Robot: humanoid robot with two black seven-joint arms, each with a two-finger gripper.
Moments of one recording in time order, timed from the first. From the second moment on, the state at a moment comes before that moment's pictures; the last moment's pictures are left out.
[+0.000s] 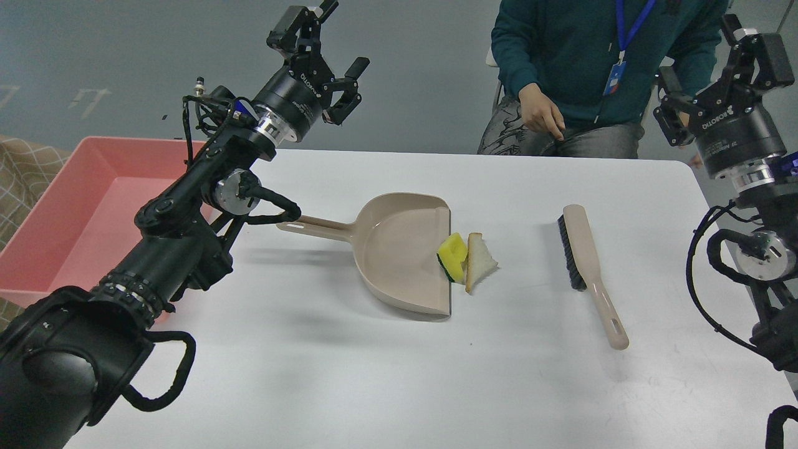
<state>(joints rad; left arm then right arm) -0.82 0.07 -1.12 -0.67 0.66 -0.45 -0.32 0.53 -0.30 1.40 0.91 -0.82 0.43 0.42</state>
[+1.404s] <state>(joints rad) -0.79 0.09 -1.12 -0.67 0.64 -0.43 -0.32 0.44 -0.31 1.43 0.92 -0.80 0.45 0.41</state>
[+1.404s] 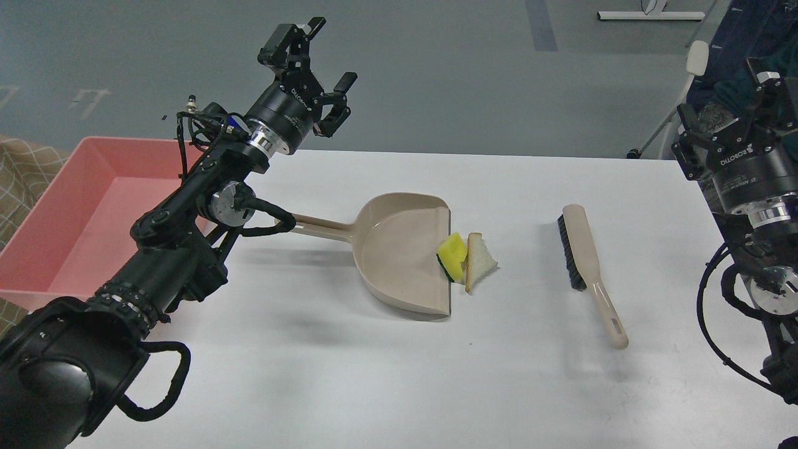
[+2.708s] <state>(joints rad) -0.37 0.44 -1.11 -1.47 1.07 -0.22 -0.20 0.43 -0.31 1.43 0.93 -0.75 0.44 0.41</state>
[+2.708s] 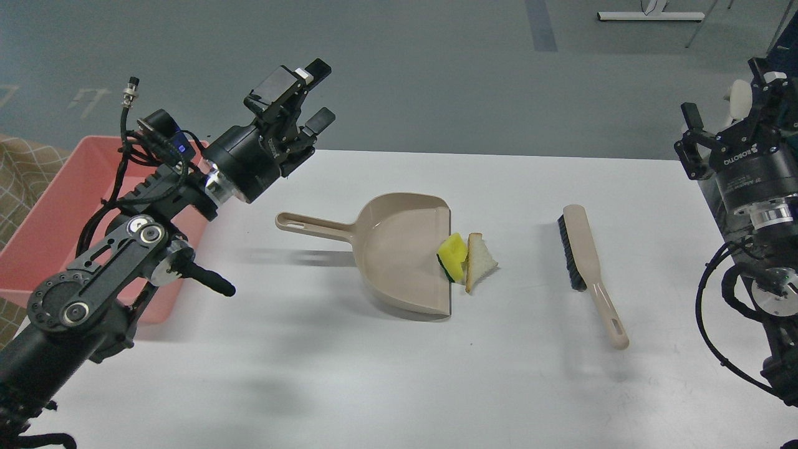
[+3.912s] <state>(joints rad) 0.04 0.30 -1.10 -1.42 1.45 0.10 -0.18 0.43 -0.31 1.43 0.92 -0.75 0.44 0.41</state>
